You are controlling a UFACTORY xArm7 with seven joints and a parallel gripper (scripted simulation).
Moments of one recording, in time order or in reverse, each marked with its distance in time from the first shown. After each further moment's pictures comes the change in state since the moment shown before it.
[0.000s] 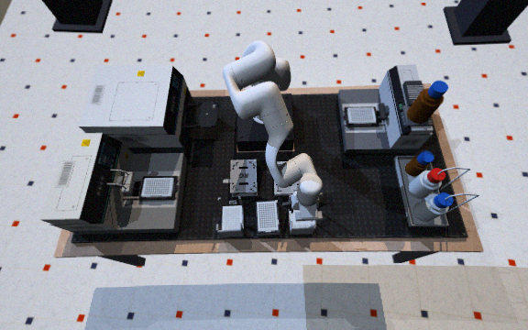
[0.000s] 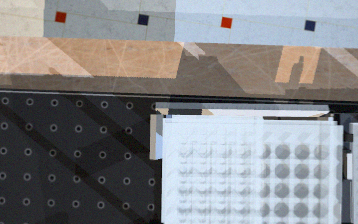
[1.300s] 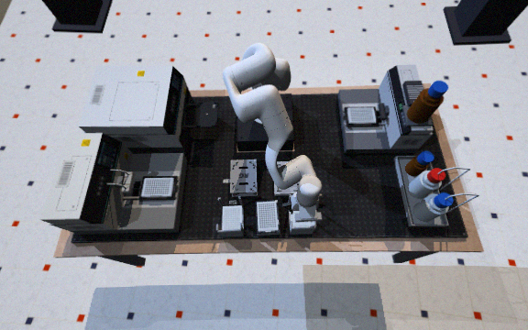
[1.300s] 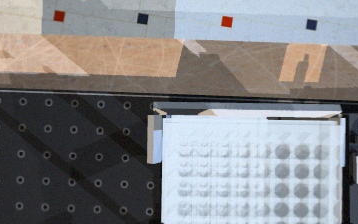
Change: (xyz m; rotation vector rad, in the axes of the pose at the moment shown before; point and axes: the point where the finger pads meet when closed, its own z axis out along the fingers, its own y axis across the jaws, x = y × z) arm 0.000 0.000 0.013 0.000 0.000 0.000
